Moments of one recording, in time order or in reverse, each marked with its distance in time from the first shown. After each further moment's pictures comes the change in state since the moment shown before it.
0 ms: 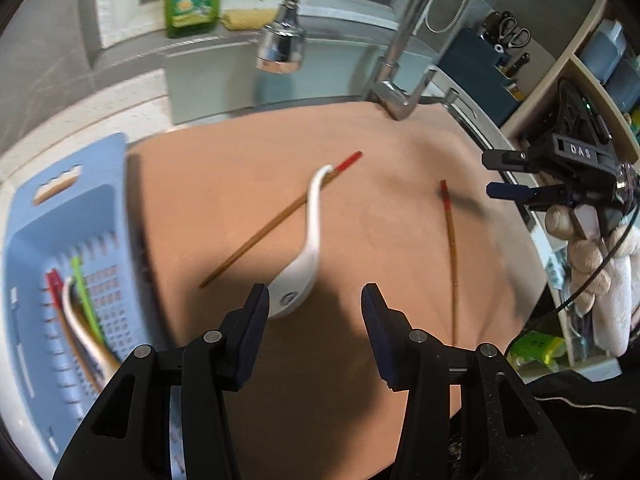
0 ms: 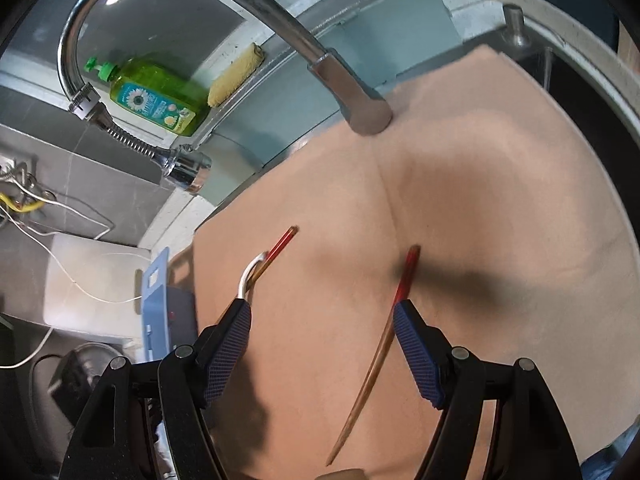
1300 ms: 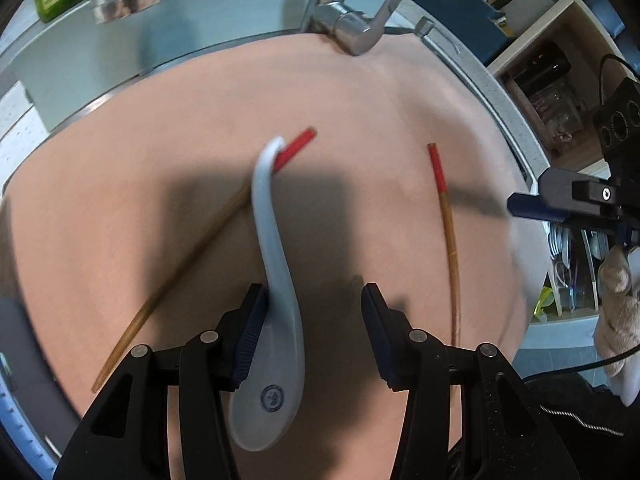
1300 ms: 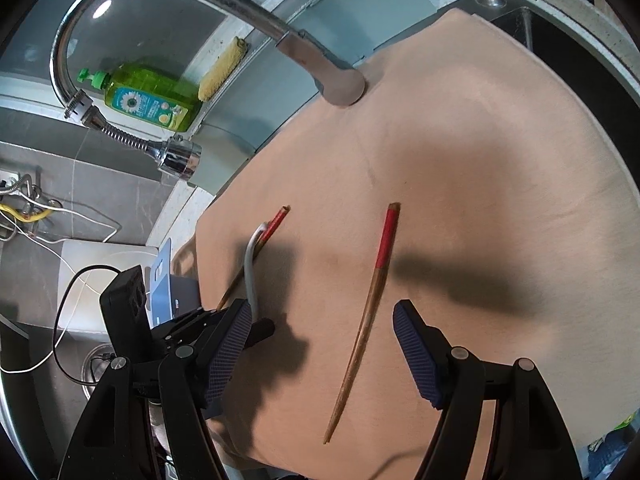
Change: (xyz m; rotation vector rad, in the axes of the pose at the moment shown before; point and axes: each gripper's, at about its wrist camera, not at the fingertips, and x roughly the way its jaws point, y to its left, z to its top) left arm 0.099 -0.041 0.044 0.131 0.201 -0.106; right arm -0.001 -0.021 -0.020 0.071 0.043 0.042
